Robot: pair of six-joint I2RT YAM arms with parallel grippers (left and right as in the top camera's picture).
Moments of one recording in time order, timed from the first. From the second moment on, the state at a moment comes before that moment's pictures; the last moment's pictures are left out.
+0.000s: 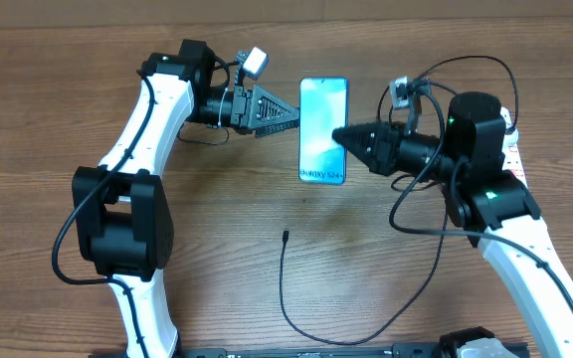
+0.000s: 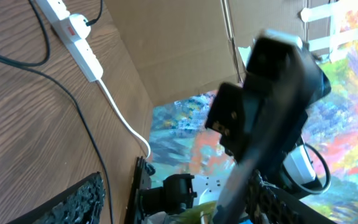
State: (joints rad) left arm -0.16 2.11 1.79 -1.26 1.55 0.35; right arm 0.22 1.25 0.99 -0.16 -0.85 0.57
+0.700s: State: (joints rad) left arm -0.20 1.94 1.79 -1.19 1.52 0.35; right arm 0.23 1.36 0.99 0.08 -0.92 0.75
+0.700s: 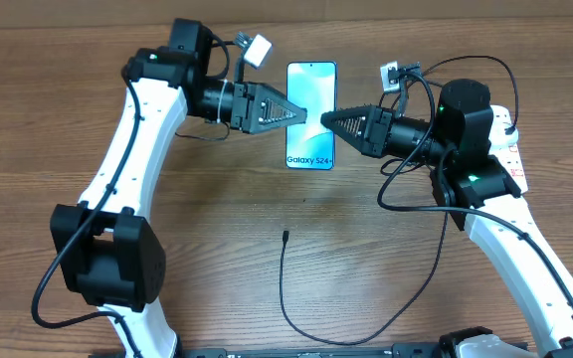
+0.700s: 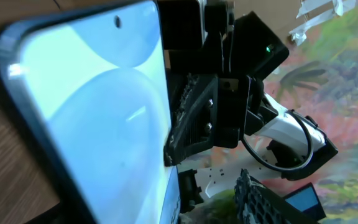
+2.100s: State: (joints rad) left arm -0.28 1.94 1.79 -1.27 0.98 0.04; right arm 0.14 1.36 1.00 -0.49 -0.74 0.54
